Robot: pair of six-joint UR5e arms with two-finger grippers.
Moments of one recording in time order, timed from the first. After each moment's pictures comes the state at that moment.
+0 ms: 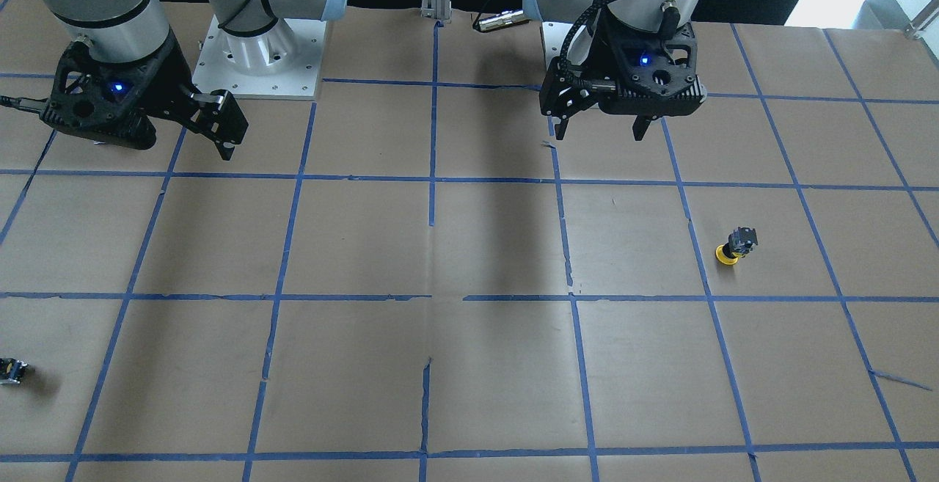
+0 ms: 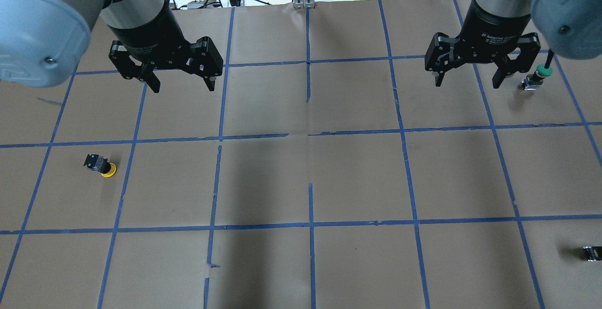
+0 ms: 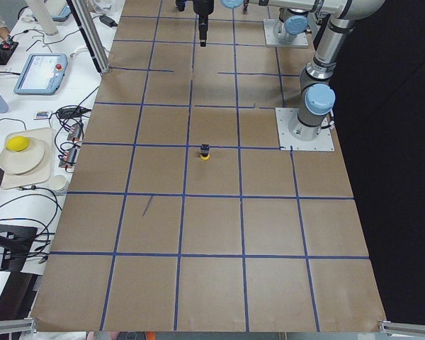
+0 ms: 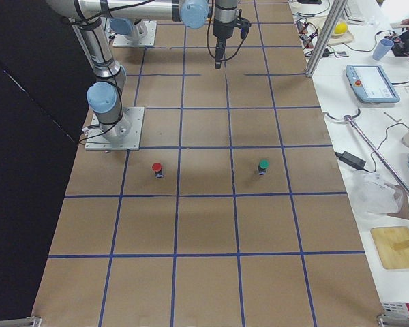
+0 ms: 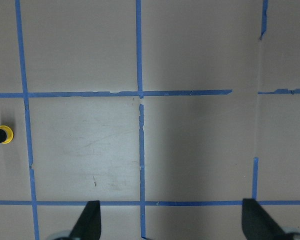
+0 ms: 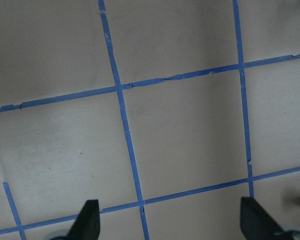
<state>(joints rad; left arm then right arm) -1.68 -1.59 -1.52 -1.59 1.59 -0.10 1.54 -1.56 1.58 -1.55 -1.66 0.14</state>
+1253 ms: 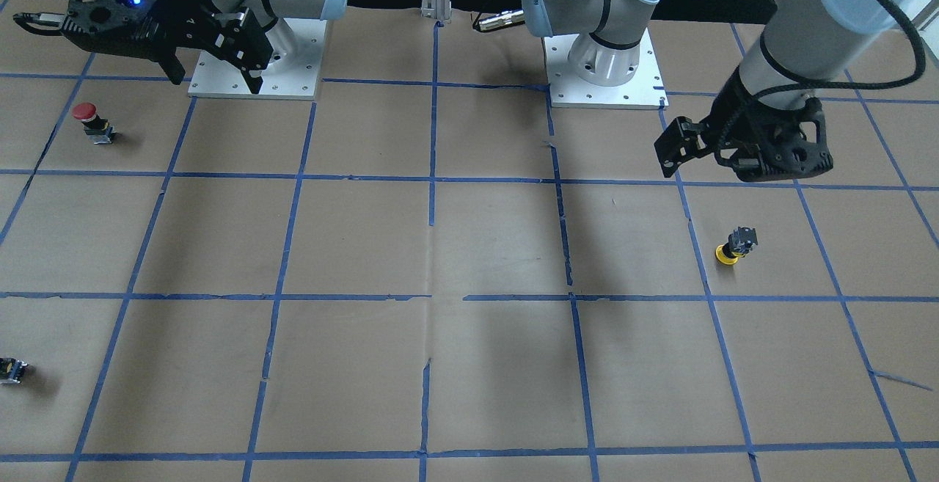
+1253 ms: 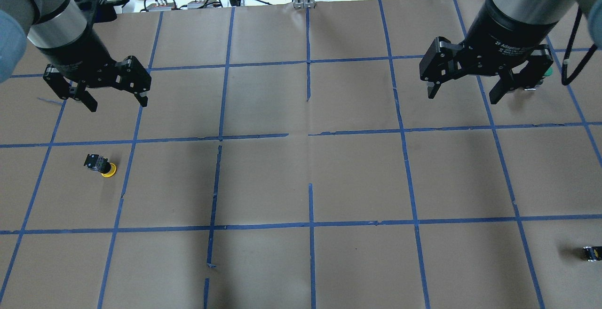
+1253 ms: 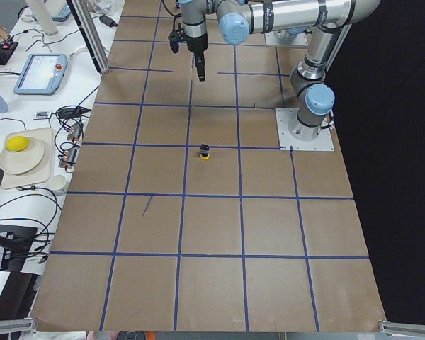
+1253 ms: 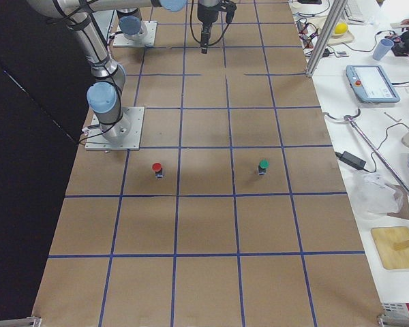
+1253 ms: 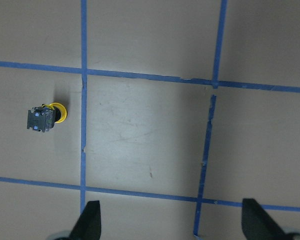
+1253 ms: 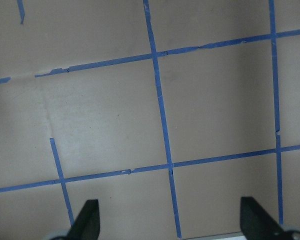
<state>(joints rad) -1.36 -1.61 -1.66 -1.54 1.63 0.13 1.55 -1.68 1.59 -1.44 -1.54 0.13</state>
